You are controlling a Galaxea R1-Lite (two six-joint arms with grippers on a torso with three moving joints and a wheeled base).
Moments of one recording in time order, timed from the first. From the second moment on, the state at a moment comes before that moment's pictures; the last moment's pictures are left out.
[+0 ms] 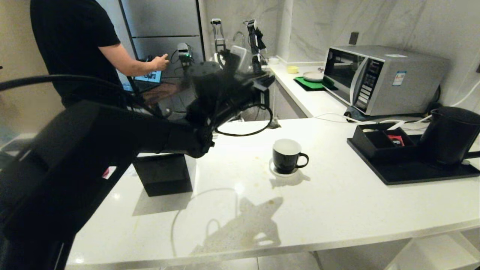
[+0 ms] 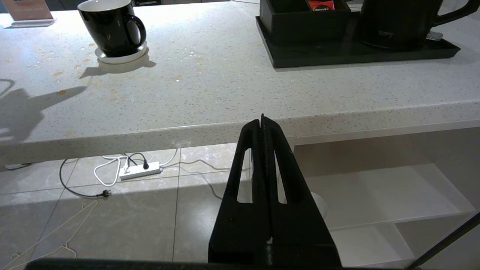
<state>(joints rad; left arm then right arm) -0.55 2.26 -1.67 -0.88 -0.27 0.01 0.00 0.00 0.00 0.00 -0.04 0.01</state>
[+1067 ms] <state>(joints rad) -0.41 2.09 -1.66 -0.83 -0.28 0.01 0.00 0.00 0.00 0.00 -0.04 0.01</state>
